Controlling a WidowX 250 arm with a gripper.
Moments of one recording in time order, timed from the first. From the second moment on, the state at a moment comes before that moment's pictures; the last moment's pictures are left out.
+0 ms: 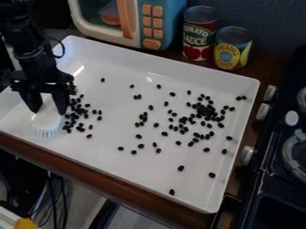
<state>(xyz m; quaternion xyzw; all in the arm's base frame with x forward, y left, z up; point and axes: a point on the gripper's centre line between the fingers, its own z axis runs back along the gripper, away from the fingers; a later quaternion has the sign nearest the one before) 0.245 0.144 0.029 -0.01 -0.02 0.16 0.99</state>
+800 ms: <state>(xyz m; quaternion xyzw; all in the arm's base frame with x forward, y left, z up) 0.263 0.078 0.028 -0.05 -0.02 0.16 0.99</state>
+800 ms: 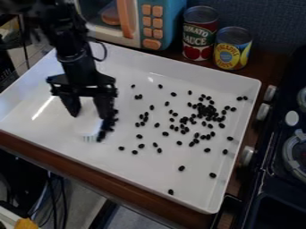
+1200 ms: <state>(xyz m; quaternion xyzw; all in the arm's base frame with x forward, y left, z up) 0.276 0.048 0.029 -0.06 -0.02 0.18 0.98</state>
